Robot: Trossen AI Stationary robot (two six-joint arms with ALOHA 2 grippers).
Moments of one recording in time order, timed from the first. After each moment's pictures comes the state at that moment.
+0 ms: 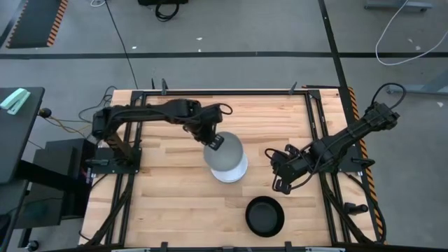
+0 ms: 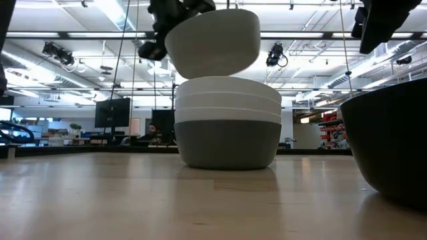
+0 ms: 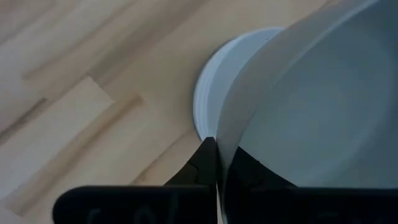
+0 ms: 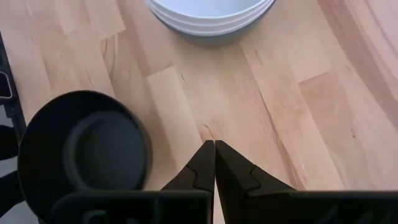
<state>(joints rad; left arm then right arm) 0.14 1.71 1.57 -1.05 0.14 -0.76 0.49 1.27 1.05 -0.97 0.24 0.86</state>
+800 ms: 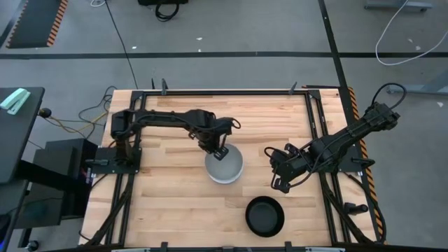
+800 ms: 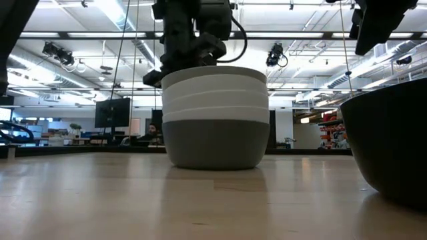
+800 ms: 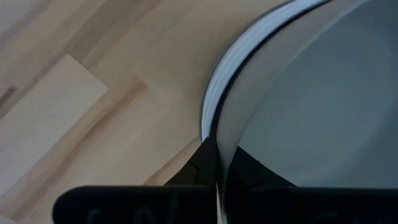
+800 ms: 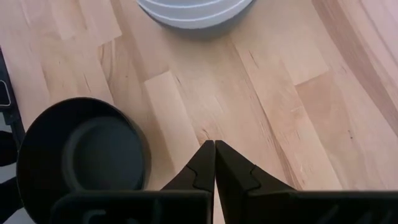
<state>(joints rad) 0.11 1.92 1.57 -1.06 0.16 -0.73 0.48 1.27 1.05 -0.96 0.24 0.86</state>
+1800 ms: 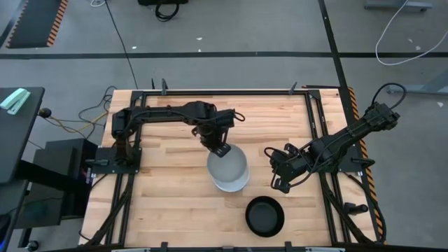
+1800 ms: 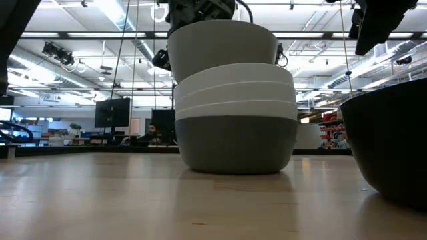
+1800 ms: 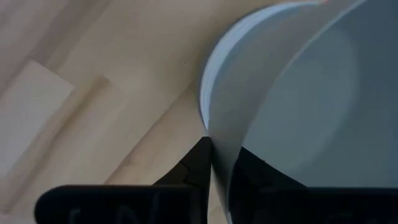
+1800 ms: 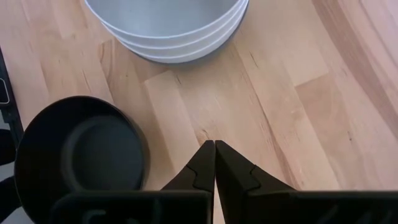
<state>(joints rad) 0.13 1.92 1.76 -1.19 0.29 -0.63 0.48 1.27 1.05 -0.96 0.24 0.85</state>
